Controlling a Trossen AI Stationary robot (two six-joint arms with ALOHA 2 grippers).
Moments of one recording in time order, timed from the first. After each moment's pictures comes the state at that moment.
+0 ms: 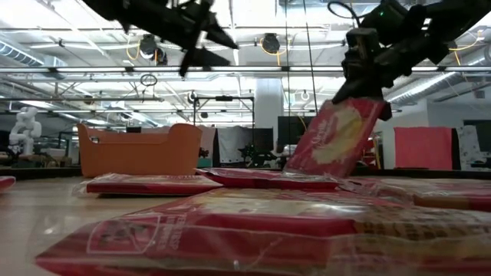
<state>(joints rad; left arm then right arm) 0.29 1.36 0.92 0.17 0.01 -0.45 -0.47 0.95 0.50 -0.15 -0.41 0.69</state>
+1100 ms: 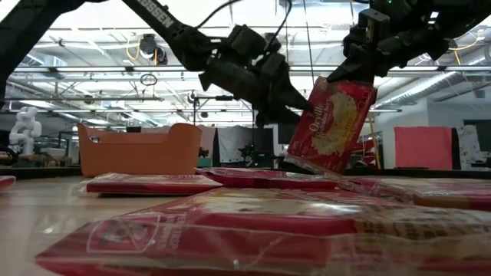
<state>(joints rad) 0.29 2.04 1.37 0.15 0.44 -0.11 -0.50 0.89 0.50 -0.05 -0.48 0.45</state>
